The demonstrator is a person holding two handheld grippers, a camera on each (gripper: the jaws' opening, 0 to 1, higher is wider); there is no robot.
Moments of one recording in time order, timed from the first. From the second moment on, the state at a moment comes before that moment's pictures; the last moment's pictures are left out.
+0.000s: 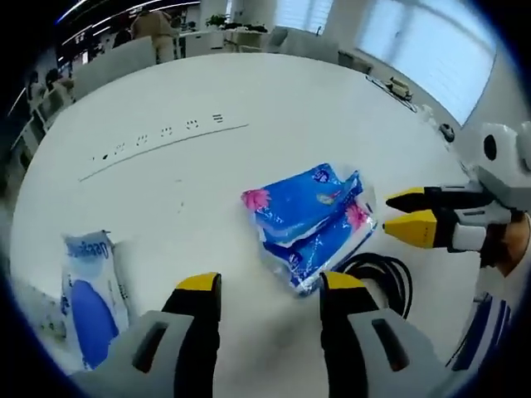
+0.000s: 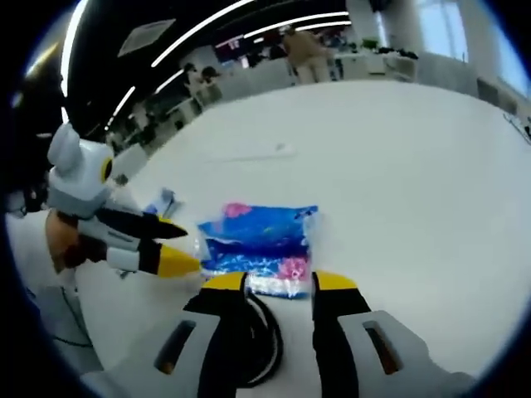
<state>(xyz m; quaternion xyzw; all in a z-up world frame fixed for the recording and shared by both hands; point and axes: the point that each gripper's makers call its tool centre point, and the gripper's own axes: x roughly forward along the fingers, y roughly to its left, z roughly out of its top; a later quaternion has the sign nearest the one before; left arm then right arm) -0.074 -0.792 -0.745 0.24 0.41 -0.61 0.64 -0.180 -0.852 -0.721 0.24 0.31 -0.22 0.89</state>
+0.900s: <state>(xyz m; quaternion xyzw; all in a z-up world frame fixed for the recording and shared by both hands) -0.029 -0.665 -0.667 0.19 0.38 -0.58 0.69 -0.203 -0.782 -0.653 0.25 0.26 -0.16 0.92</state>
